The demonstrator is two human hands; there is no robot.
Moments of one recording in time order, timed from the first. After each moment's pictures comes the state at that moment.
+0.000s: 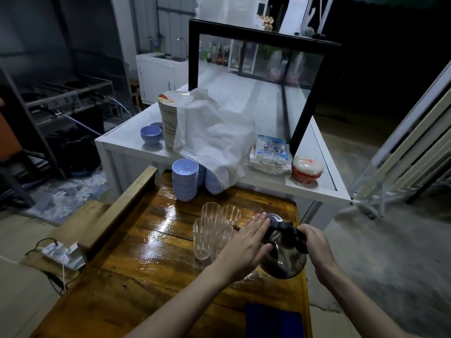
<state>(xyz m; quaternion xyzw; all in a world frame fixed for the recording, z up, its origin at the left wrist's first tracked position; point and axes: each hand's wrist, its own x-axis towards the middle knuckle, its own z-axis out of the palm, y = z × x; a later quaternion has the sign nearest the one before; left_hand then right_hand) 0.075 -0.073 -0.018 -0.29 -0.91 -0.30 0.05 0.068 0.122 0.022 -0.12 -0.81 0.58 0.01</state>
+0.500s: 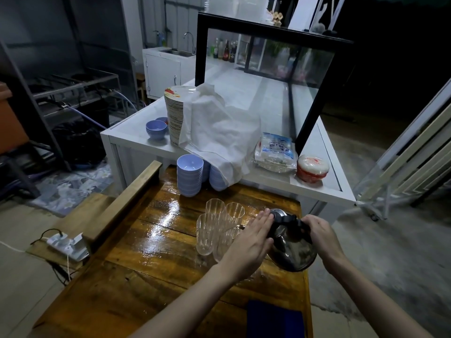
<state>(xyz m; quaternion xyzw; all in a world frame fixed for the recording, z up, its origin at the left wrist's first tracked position) 0.078 -0.065 -0.023 -0.26 -0.89 -0.36 0.06 0.057 0.123 0.039 -0.05 -0.86 0.50 0.03</state>
